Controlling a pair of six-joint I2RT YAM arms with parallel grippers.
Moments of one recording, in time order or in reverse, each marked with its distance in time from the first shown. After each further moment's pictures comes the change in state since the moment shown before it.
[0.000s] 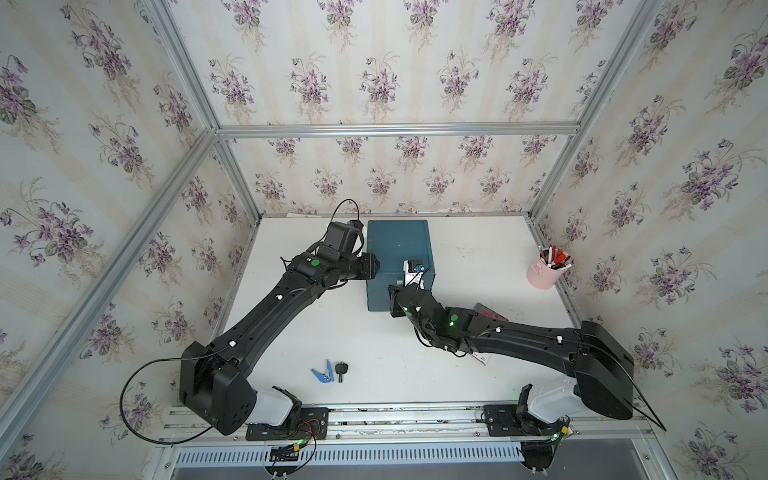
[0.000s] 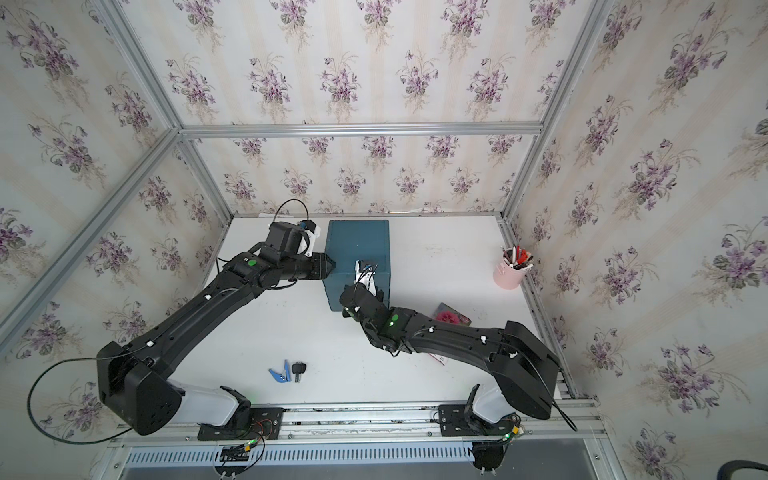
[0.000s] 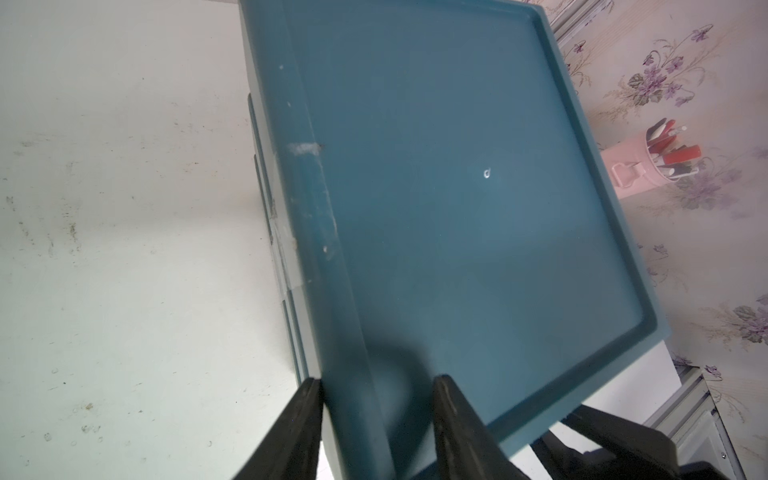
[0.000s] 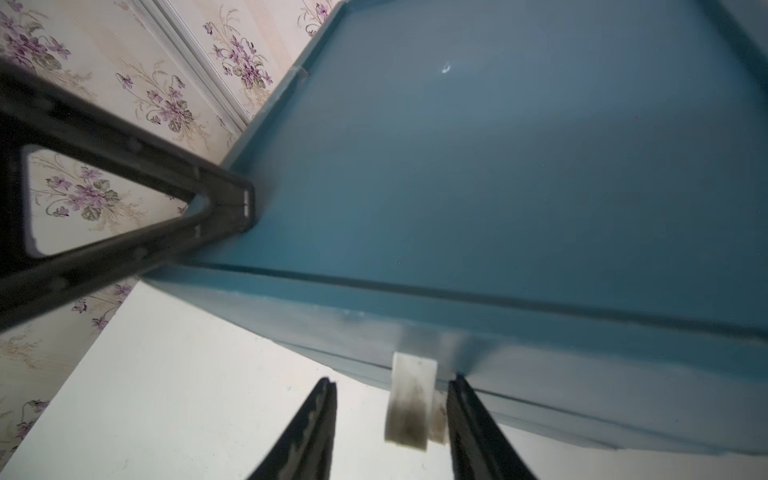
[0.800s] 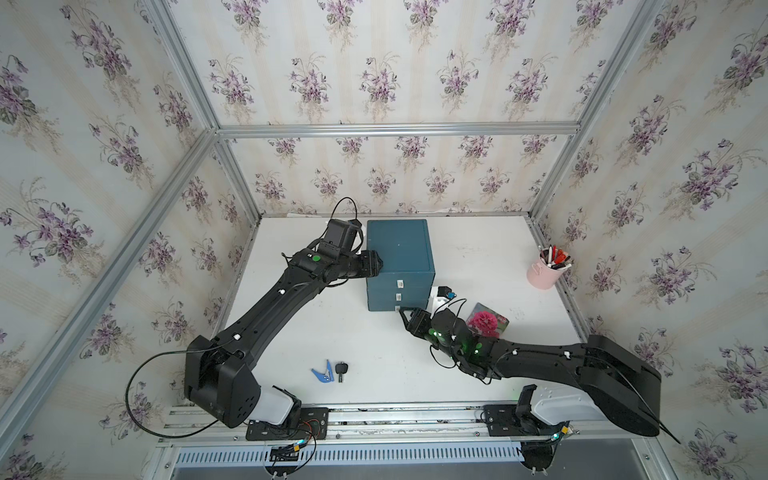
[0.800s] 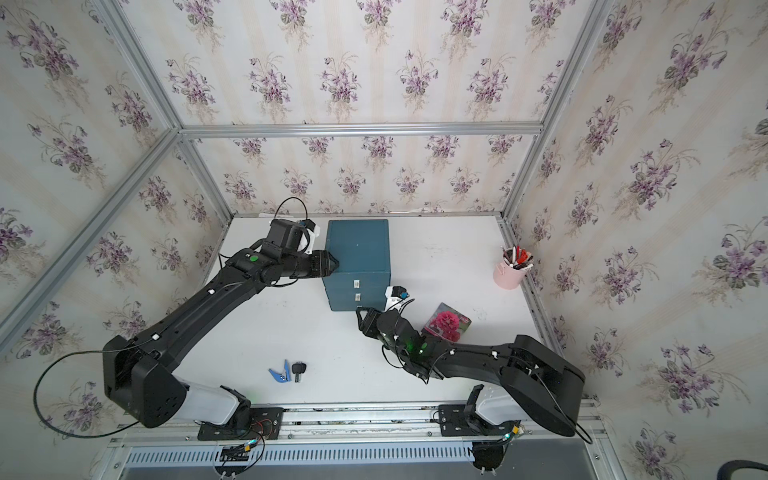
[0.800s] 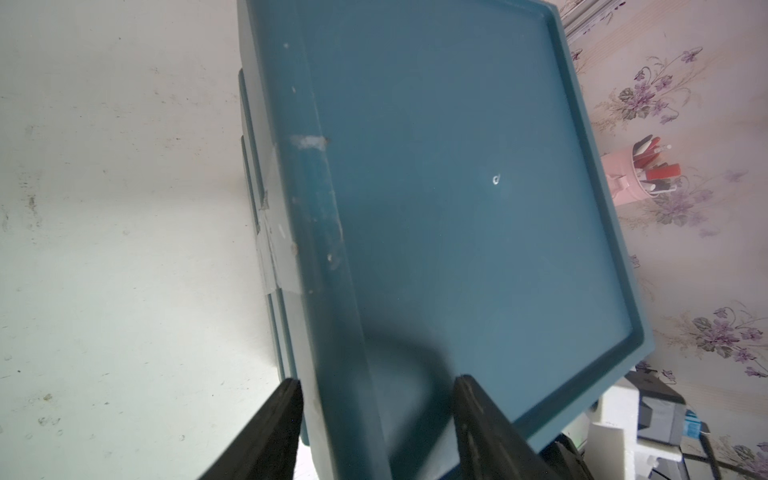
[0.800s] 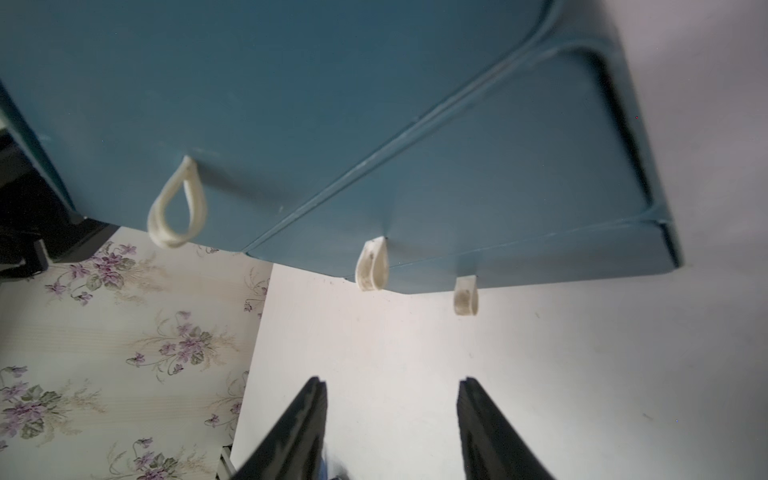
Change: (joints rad) left arm 0.027 0.045 0.025 0.001 0.052 -0.070; right arm -0.050 -0.121 -0.474 0.500 -0.281 0.480
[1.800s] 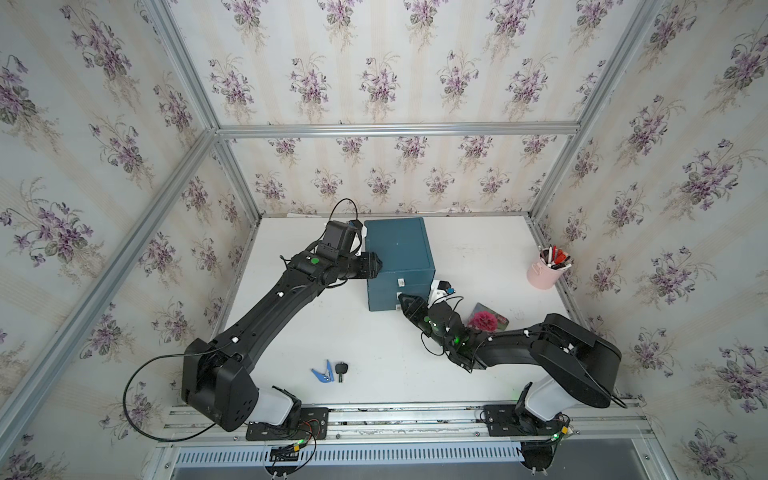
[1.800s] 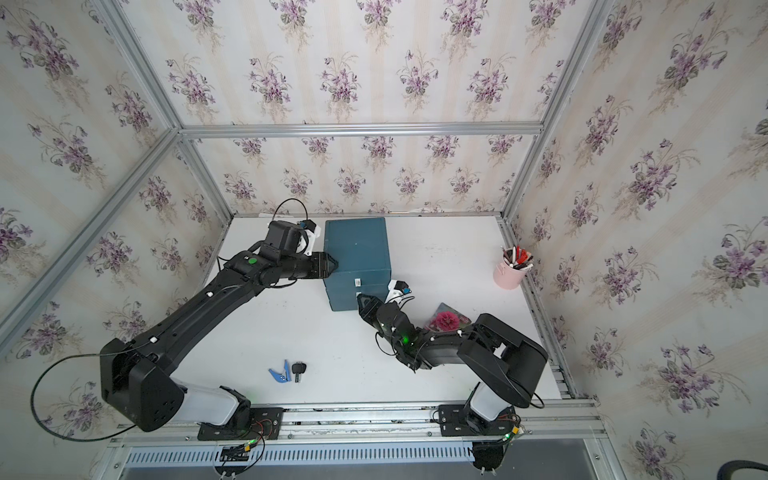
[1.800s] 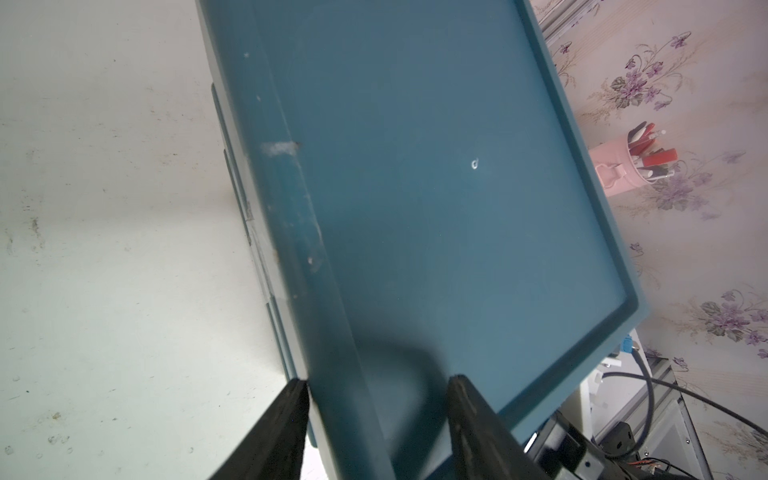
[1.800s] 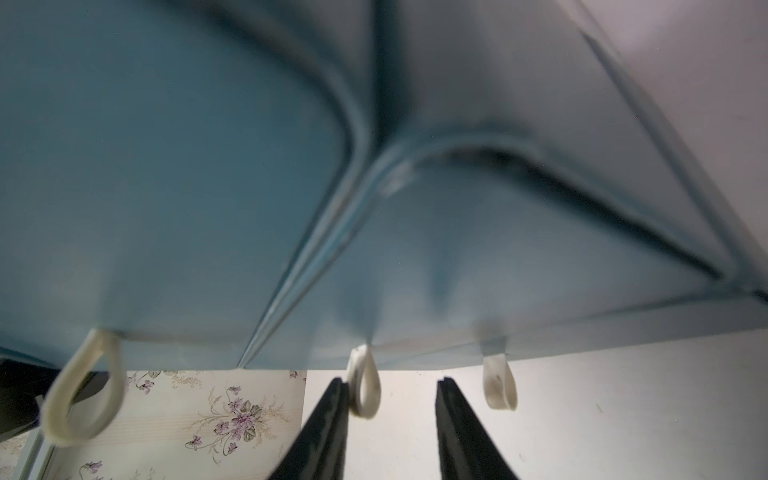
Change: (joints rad) left arm 0.001 -0.013 -0.023 0.021 0.005 0.057; right arm -0.092 0.212 0.013 0.308 -0.018 0.123
